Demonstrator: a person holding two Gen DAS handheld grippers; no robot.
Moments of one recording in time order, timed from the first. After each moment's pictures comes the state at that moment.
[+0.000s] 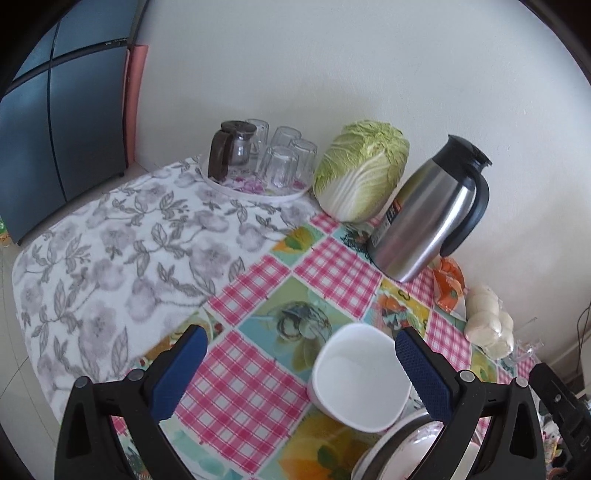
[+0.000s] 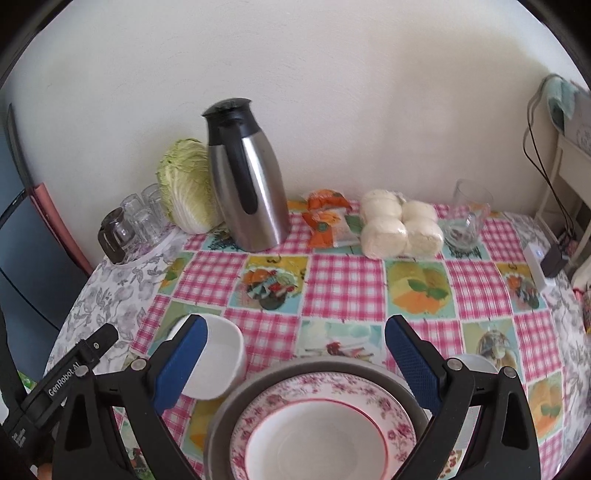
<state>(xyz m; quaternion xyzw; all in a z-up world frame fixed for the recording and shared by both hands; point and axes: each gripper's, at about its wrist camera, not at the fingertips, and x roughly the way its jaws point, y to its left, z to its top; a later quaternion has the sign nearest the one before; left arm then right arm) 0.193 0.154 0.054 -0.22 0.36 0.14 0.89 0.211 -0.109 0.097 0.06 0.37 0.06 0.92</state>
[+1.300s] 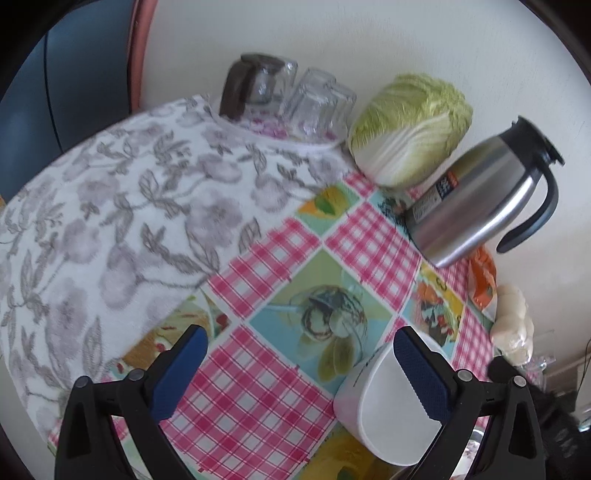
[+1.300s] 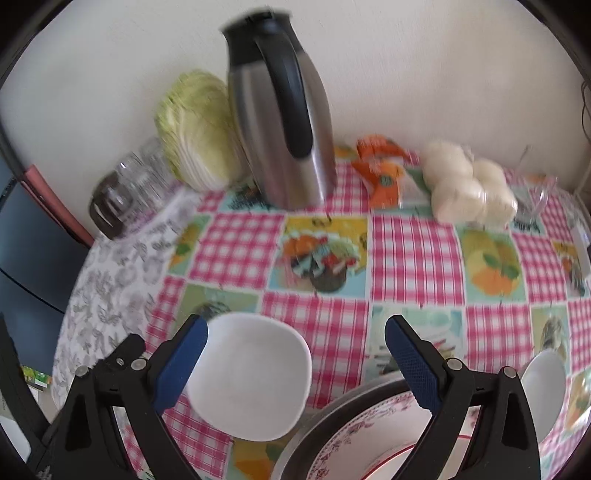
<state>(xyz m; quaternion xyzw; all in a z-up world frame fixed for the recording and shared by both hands) 0.245 0.192 -0.012 -0.28 0.45 0.13 0.84 0.287 -0.039 0.035 0.07 0.49 0.07 0.87</state>
